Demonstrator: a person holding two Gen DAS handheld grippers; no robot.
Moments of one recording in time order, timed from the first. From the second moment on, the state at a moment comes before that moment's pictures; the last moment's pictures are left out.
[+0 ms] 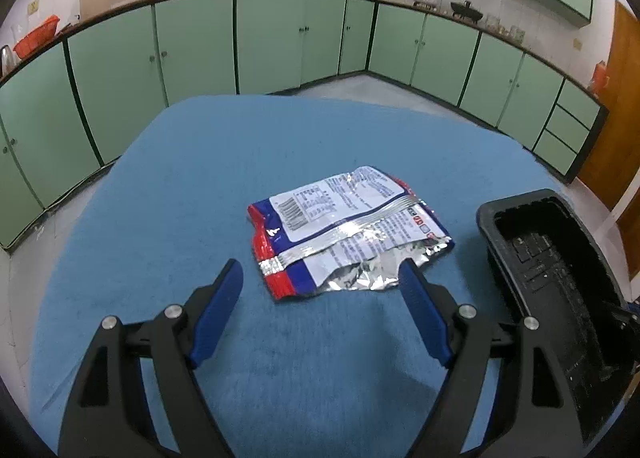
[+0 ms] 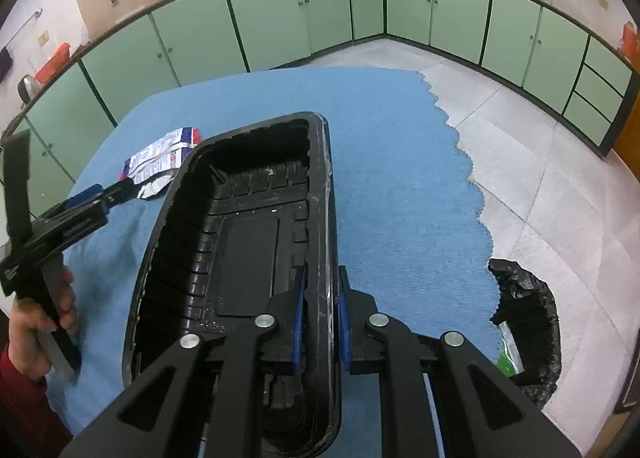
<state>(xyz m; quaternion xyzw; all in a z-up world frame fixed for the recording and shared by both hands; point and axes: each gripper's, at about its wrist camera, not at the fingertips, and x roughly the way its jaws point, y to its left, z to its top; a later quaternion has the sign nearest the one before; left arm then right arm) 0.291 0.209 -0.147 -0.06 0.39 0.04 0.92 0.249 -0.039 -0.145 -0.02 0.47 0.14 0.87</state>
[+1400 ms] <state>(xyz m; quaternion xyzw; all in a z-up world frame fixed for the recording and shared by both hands) 0.367 0.199 -0.159 -0.02 0.43 0.03 0.90 0.268 -0.042 -0.146 0.00 0.47 0.13 0.87</state>
